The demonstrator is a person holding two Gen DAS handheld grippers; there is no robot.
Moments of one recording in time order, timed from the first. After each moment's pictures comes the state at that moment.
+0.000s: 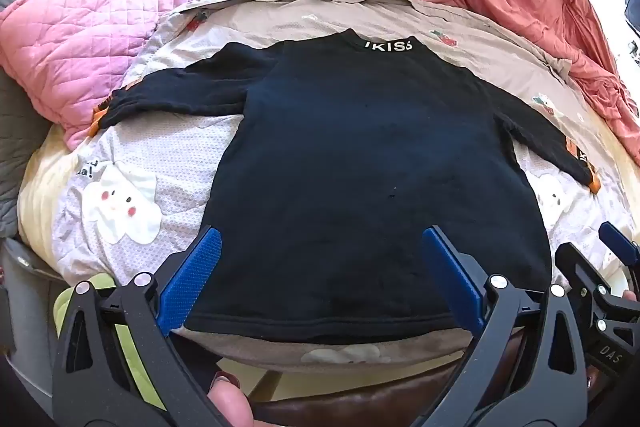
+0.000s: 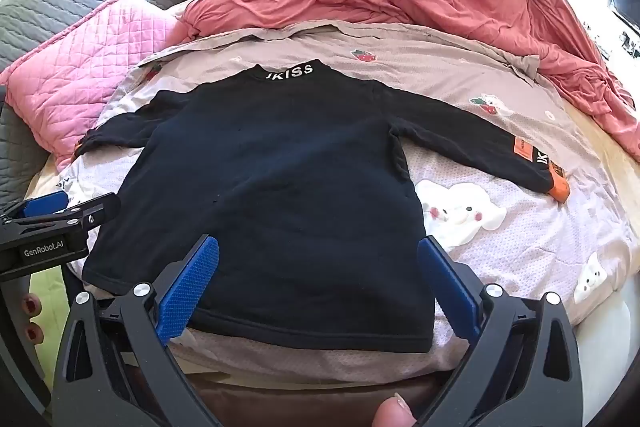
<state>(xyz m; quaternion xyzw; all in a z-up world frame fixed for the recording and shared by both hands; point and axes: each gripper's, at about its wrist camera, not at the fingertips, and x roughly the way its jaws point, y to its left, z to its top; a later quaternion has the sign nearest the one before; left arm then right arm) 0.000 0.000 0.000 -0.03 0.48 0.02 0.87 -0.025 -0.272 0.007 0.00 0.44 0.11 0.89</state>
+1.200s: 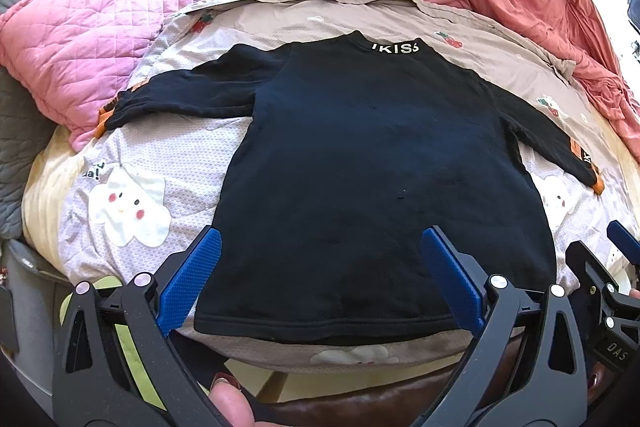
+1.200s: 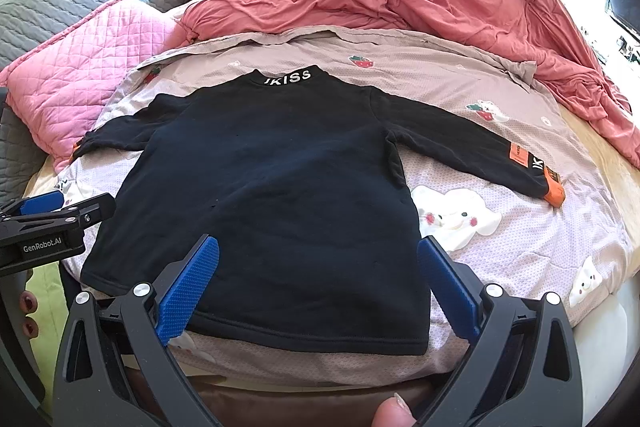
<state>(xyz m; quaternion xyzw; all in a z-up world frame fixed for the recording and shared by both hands) 0.000 0.003 0.002 -0.03 0.49 0.03 0.87 -0.027 -0.272 0.011 -0.01 0.43 0.10 0.90</state>
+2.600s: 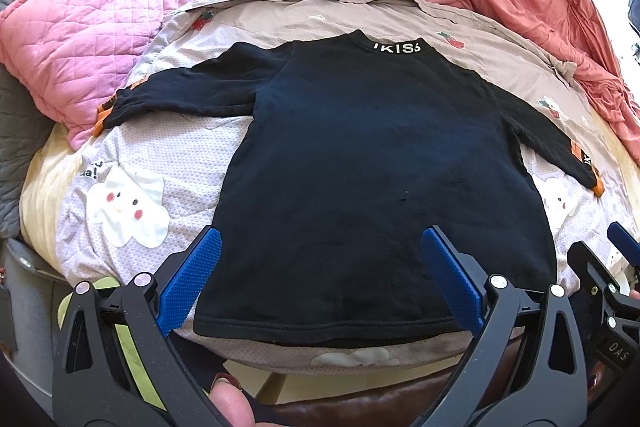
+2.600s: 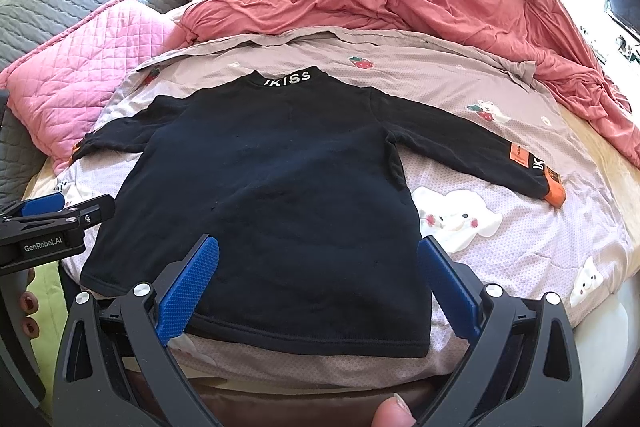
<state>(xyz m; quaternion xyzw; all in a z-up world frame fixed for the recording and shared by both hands) 0.004 0.006 0.000 -0.03 0.49 0.03 0.87 -0.027 -0.272 0.012 0.00 0.43 0.10 0.90</state>
